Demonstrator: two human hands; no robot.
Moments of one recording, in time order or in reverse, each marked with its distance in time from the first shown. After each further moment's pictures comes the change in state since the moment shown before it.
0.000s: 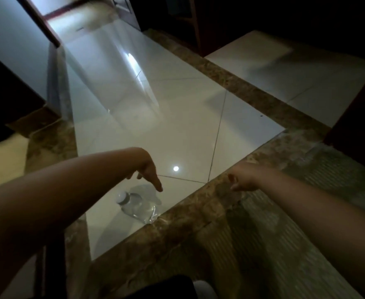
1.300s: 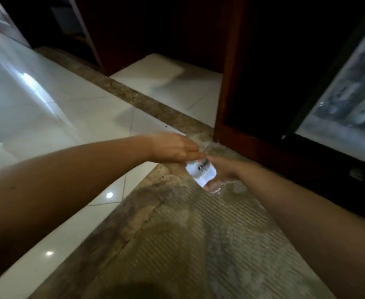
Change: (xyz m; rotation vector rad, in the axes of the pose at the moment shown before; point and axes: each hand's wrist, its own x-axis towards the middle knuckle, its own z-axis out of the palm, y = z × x) left_hand -0.094 0.208 -0.095 0.824 1.460 1.403; right_hand -0.121 0.138 0.026 0.628 0.191 0.258
